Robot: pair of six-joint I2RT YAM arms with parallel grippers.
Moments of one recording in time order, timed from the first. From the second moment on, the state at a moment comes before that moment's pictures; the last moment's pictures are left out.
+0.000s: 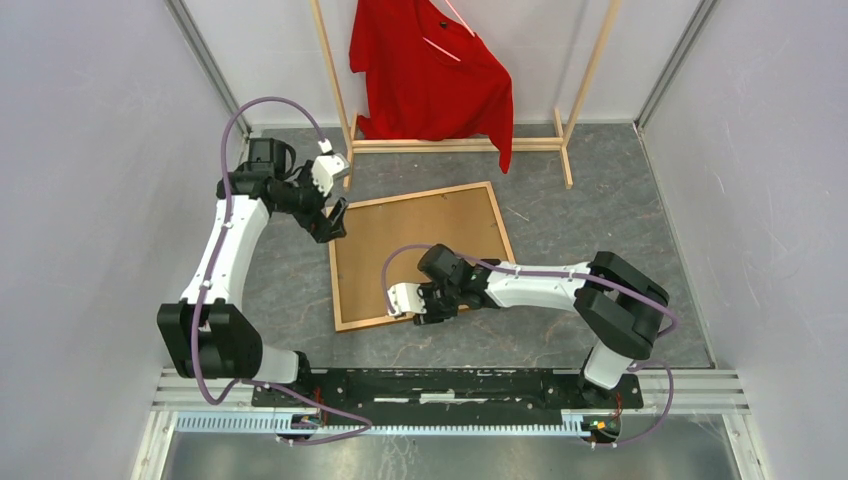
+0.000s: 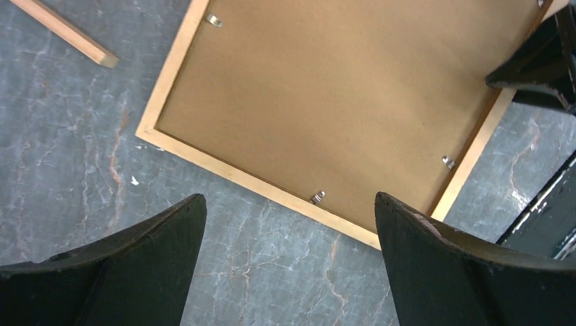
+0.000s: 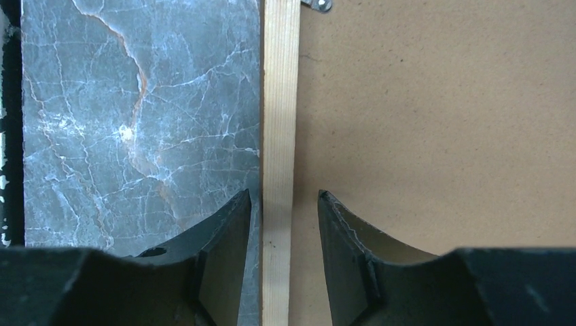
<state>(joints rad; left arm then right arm) -0.01 1.41 1.33 -0.96 0.58 0.76 1.03 1.70 0.96 -0.25 -0.27 -0.74</state>
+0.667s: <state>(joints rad) -0.01 1.28 1.21 -1.11 0.61 1.04 1.03 1.71 0.94 -0.21 -0.27 -0.70</state>
